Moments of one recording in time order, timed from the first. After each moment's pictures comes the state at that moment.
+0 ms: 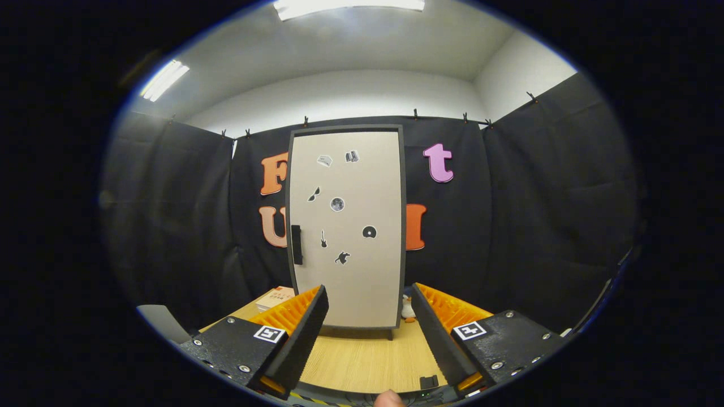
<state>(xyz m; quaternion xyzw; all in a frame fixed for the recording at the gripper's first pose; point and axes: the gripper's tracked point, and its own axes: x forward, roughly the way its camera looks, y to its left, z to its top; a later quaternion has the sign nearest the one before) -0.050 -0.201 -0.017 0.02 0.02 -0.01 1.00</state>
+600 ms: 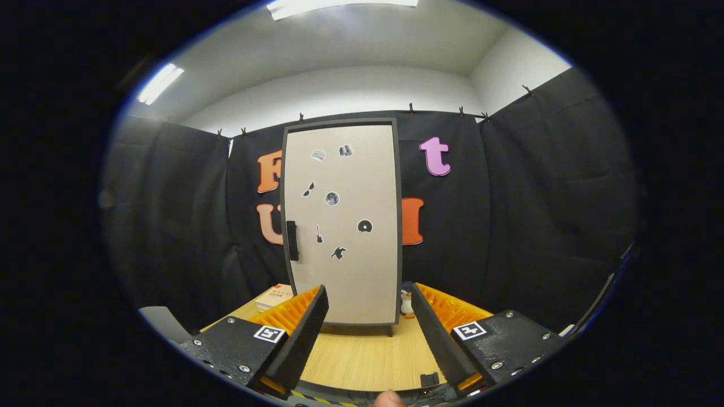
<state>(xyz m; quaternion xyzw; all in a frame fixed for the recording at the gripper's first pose) -0.048 -0.214 -0.029 0.02 0.03 -0.01 1.00</state>
